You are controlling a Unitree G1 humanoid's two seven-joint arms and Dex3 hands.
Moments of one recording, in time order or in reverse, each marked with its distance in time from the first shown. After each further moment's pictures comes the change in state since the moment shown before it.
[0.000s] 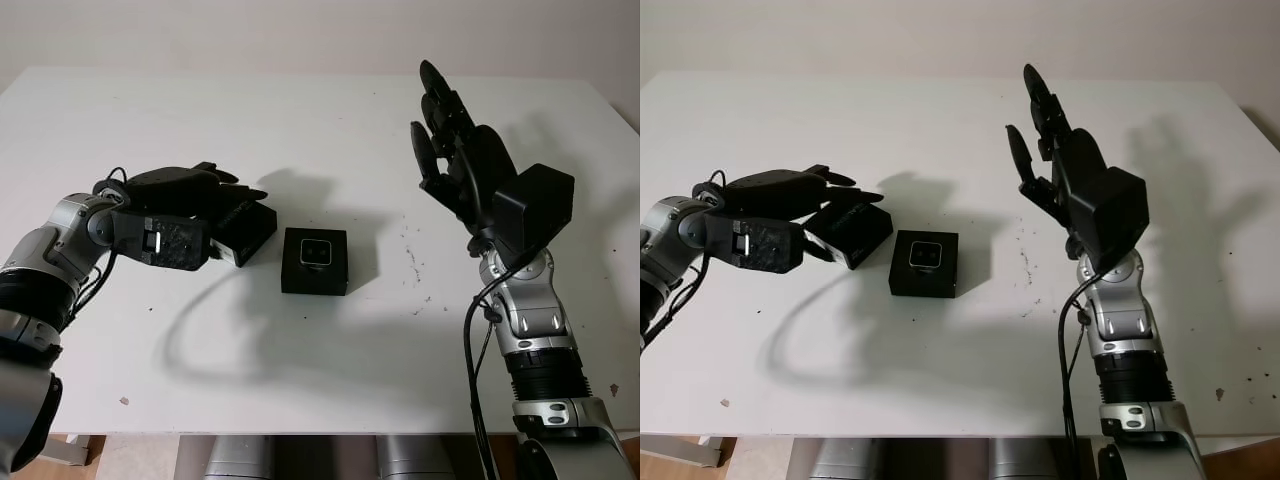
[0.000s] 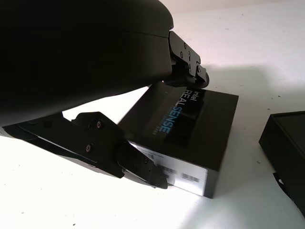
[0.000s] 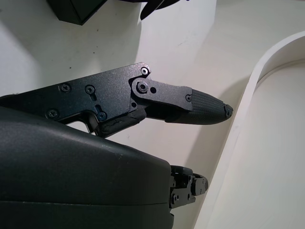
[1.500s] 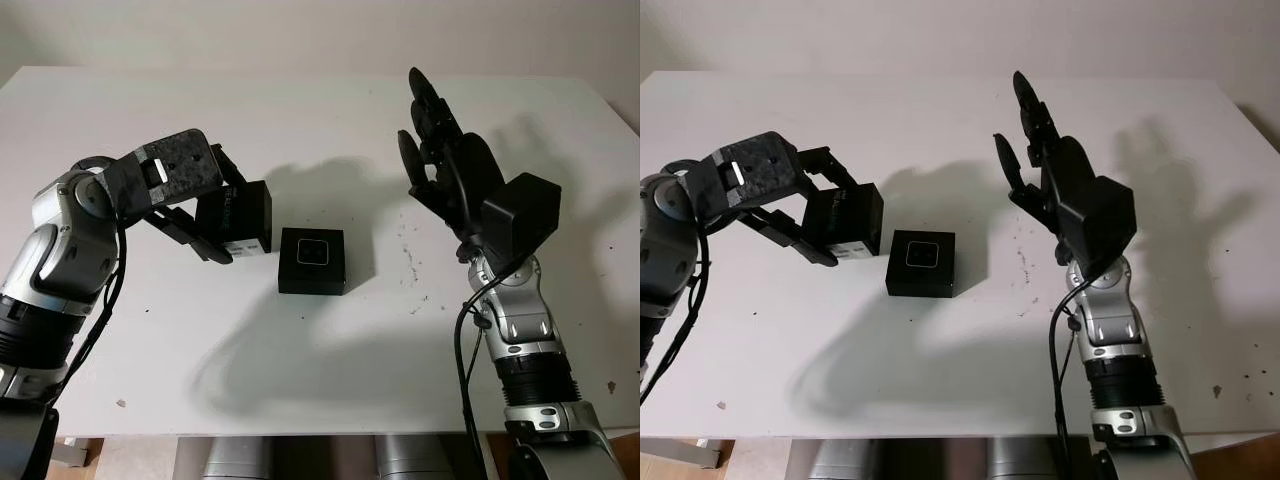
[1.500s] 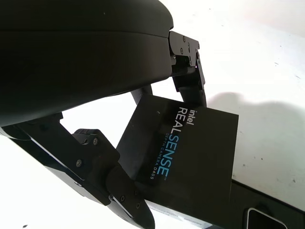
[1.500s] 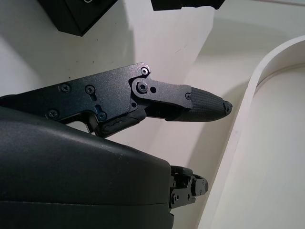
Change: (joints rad) left arm 0.161 0.011 0.180 -0.794 -0.161 1.056 -0.233; right arm 0.006 0.030 0.029 0.008 -0.012 -0.022 -0.014
